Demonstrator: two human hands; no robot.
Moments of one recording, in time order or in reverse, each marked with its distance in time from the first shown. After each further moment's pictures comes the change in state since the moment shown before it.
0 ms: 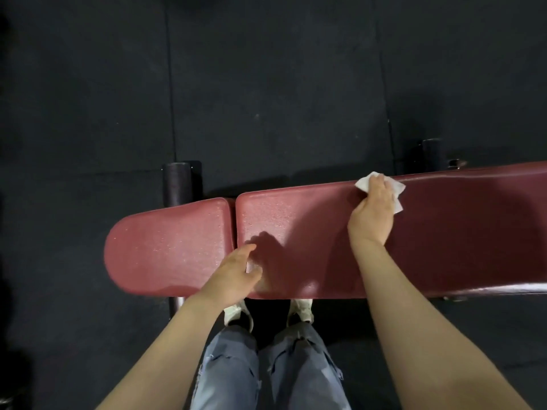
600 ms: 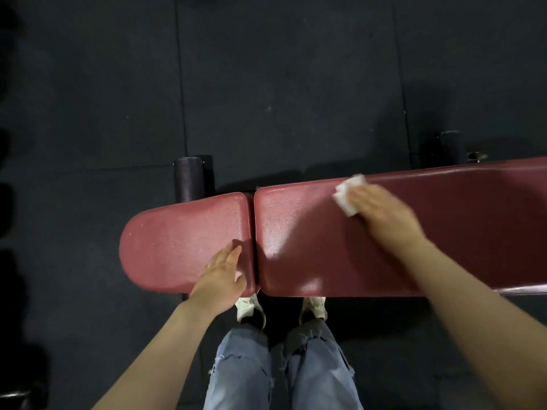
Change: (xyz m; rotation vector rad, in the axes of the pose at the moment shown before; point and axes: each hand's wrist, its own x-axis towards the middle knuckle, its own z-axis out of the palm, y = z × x) left_hand 0.001 -0.075 -0.018 0.285 0.056 -0.023; right_hand 0.006 0.041 0.007 -0.319 -0.246 -0.872
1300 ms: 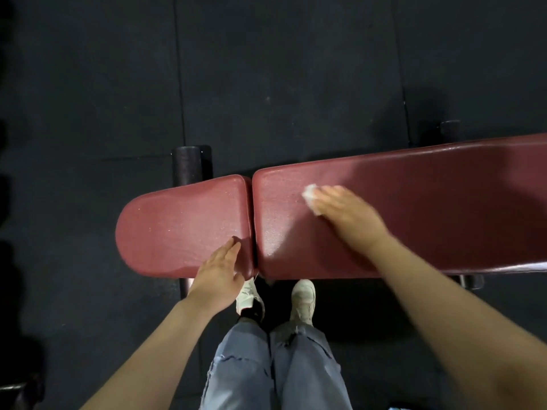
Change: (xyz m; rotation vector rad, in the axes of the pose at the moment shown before) left_hand -0.013 -0.018 0.036 0.058 0.039 0.025; right_hand -0.006 -0.069 0.021 0.113 -0.026 -0.194
